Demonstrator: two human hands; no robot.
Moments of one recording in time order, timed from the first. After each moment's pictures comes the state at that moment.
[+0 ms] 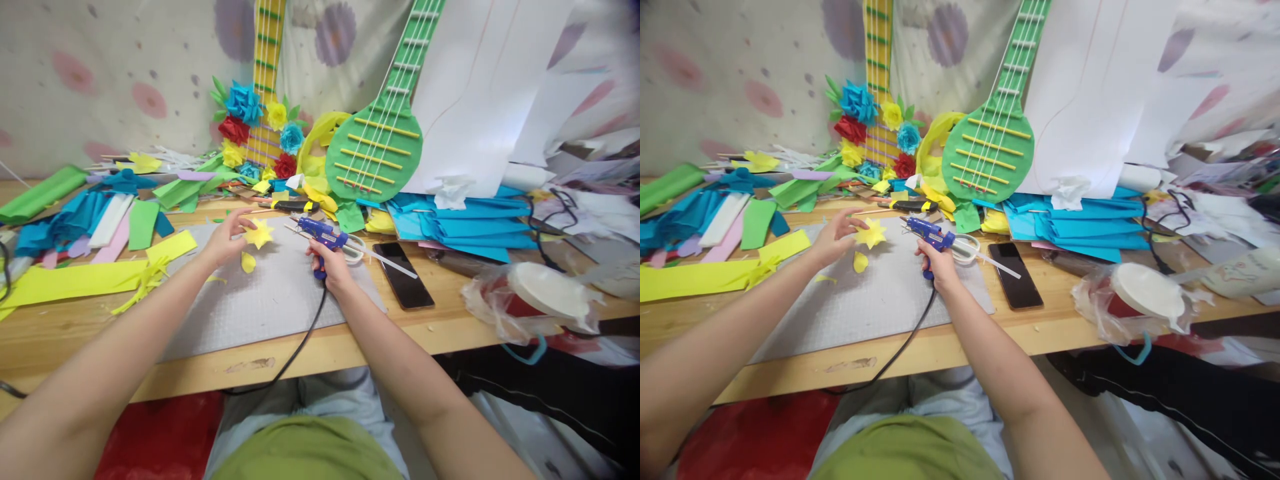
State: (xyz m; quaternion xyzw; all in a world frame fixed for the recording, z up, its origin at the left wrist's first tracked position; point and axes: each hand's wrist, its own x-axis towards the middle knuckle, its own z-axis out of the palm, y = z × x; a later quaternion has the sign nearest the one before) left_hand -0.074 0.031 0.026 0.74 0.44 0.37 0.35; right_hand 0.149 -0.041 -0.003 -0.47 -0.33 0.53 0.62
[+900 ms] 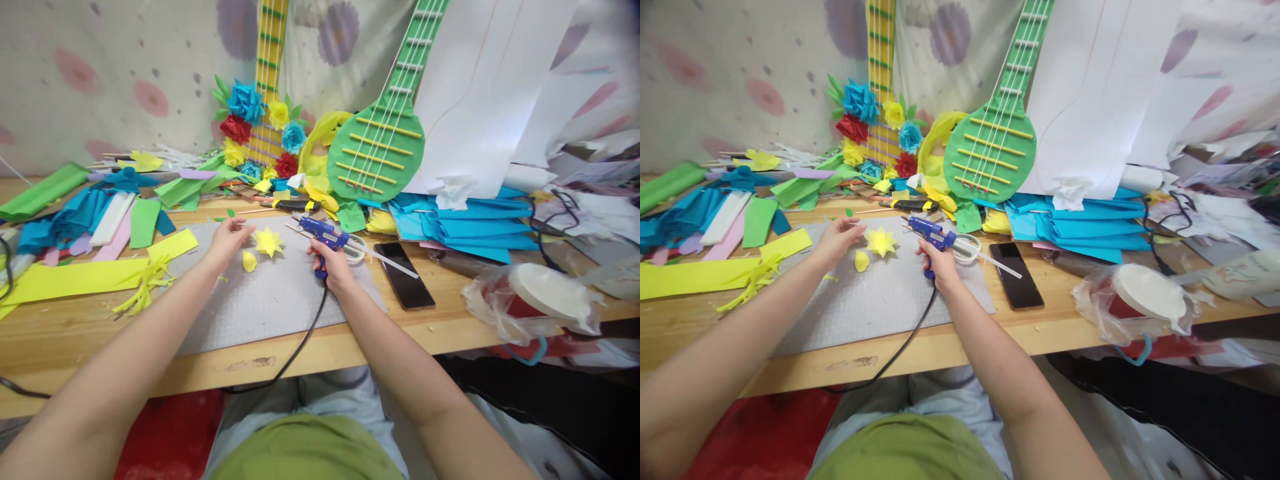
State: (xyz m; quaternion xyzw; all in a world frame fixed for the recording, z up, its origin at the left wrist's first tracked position) left_hand -0.056 0.029 0.022 0.51 0.59 0.45 0.43; right_hand 0.149 -0.040 -0.006 -0.48 -0.34 0.53 0.62
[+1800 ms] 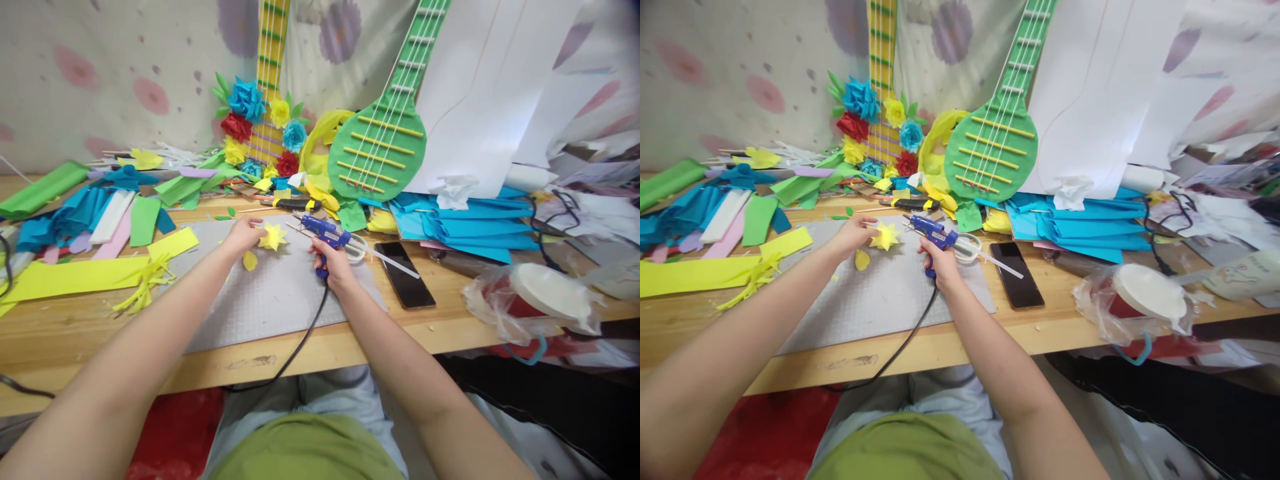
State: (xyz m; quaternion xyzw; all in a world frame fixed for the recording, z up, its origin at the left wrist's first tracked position) left_hand -0.030 0.040 0.026 0.55 0.64 0.33 0.42; right_hand 0.151 -0.040 -0.007 -0.49 -0.34 0.52 0.61
